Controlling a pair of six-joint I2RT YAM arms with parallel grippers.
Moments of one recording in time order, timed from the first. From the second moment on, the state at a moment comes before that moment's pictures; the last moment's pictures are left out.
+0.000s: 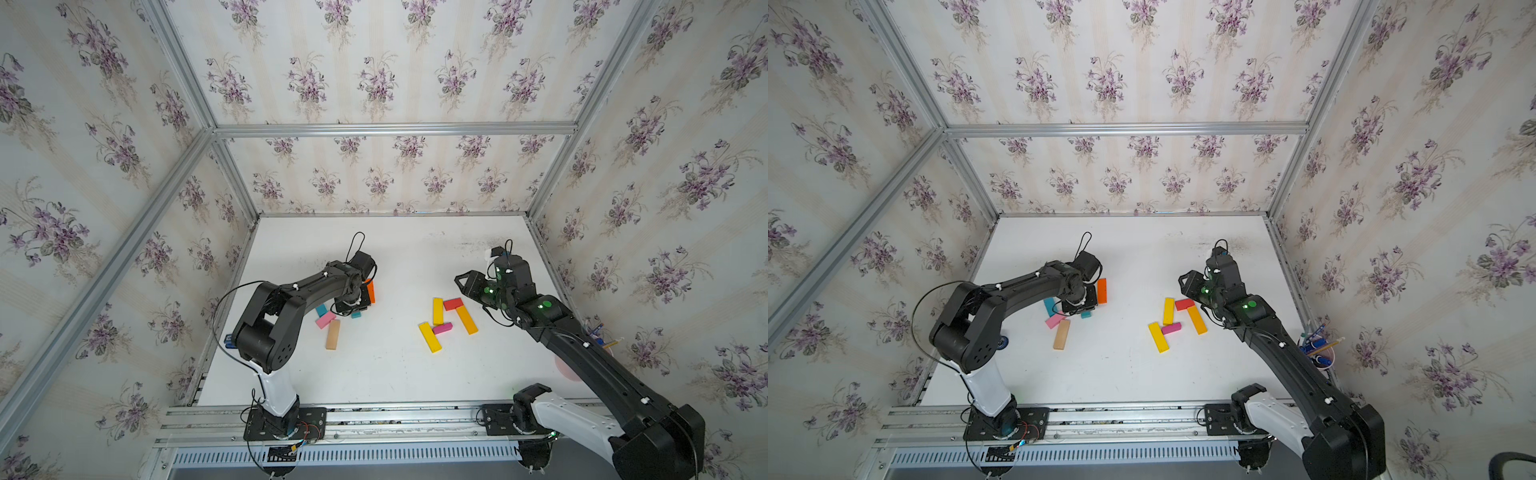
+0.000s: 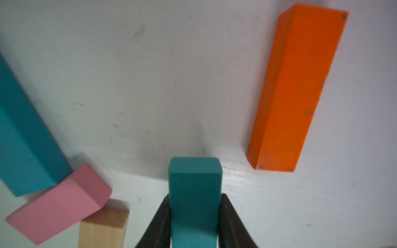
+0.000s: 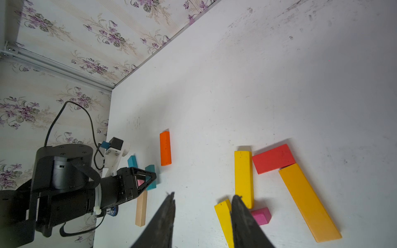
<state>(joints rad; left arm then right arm) -0.48 1.78 1.15 -0.78 -0.07 -0.73 0.41 1.04 0.84 -0.46 -0.13 0.75</state>
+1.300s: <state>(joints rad) -0.20 1.13 0.93 -0.89 0.01 -0.66 0.85 1.96 1.32 -0.28 -0.09 0.75</state>
